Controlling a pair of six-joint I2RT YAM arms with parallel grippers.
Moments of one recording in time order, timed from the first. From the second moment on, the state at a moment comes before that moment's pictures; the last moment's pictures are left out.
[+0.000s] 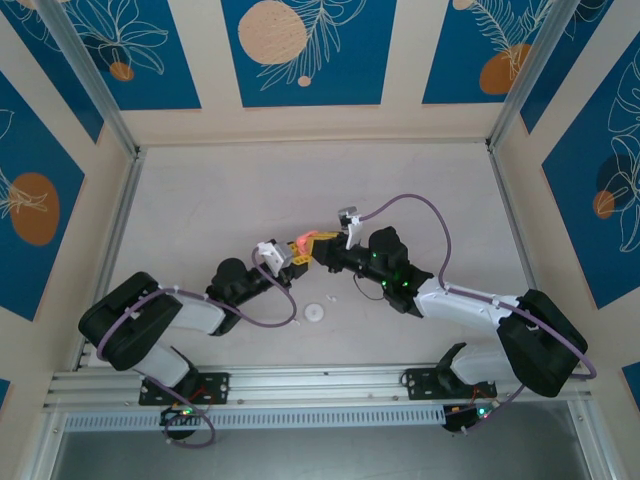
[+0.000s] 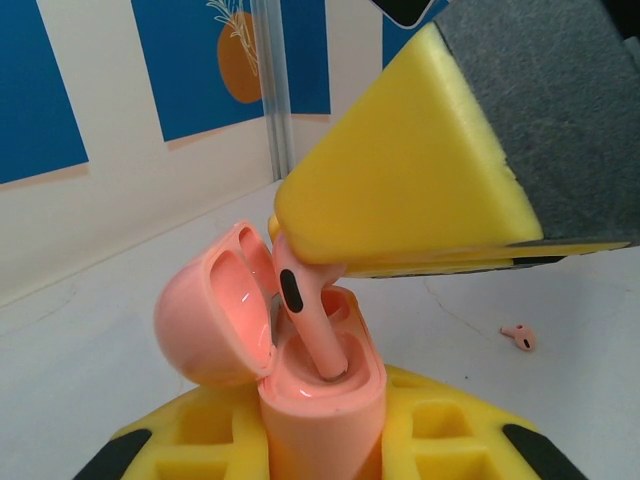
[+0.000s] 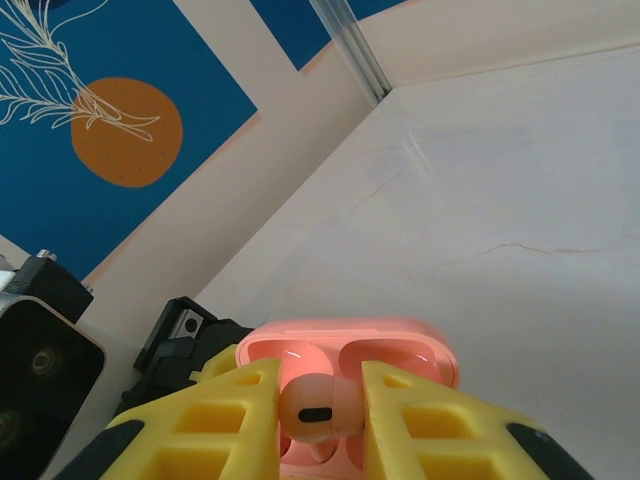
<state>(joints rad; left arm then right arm) -0.69 1.52 0.31 1.26 0.28 0.06 0.77 1.29 0.57 0.56 -0.22 0.55</state>
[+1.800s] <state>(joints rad) -0.70 1.50 0.31 1.22 0.30 0.11 0.78 1.28 0.56 0.56 -0.29 0.52</state>
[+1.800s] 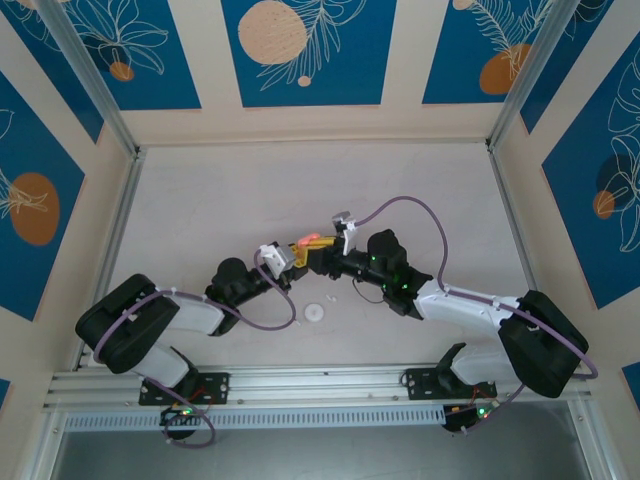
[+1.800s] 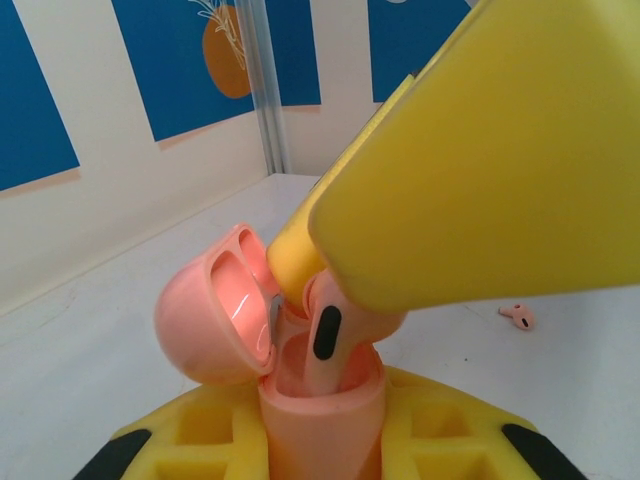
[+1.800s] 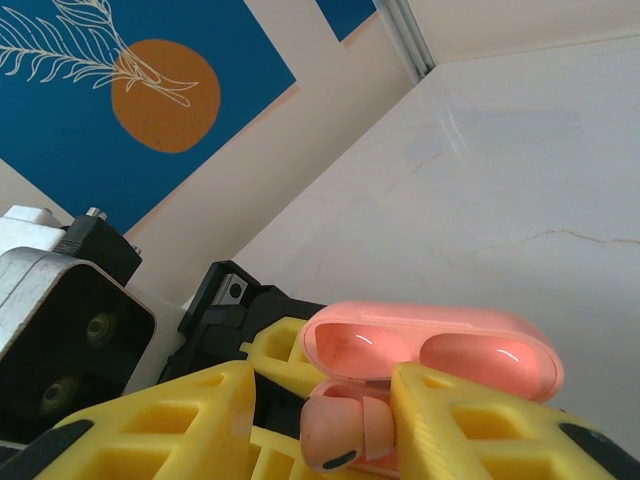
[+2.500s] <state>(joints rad) -0.70 1.48 0.31 1.21 0.31 0.11 0.77 1.24 0.57 0.50 -0.28 0.52</state>
